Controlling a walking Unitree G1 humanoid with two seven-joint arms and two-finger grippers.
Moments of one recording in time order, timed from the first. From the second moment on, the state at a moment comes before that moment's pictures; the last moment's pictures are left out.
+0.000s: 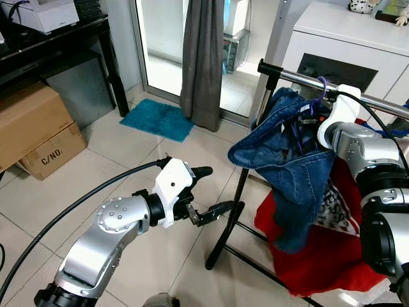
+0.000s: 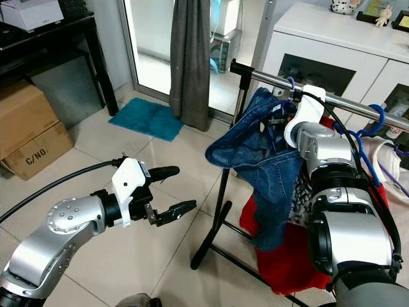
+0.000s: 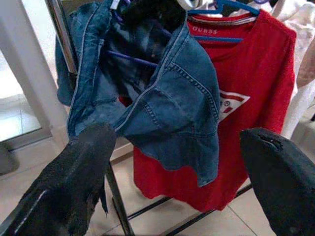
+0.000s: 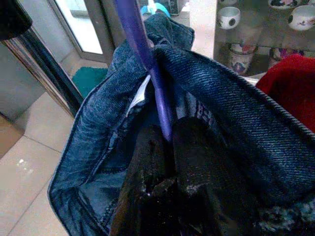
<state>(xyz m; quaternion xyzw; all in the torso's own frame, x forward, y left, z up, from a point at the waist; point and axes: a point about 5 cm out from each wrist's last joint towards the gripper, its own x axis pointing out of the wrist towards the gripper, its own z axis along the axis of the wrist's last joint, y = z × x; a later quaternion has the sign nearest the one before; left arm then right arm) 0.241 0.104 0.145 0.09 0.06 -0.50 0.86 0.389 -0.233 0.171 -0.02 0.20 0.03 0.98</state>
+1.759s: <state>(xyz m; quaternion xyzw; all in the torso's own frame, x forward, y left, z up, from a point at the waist) 0.264 0.100 0.124 0.06 0.05 -0.28 0.96 0.260 -0.205 0.118 -0.01 0.19 0.00 0.98</state>
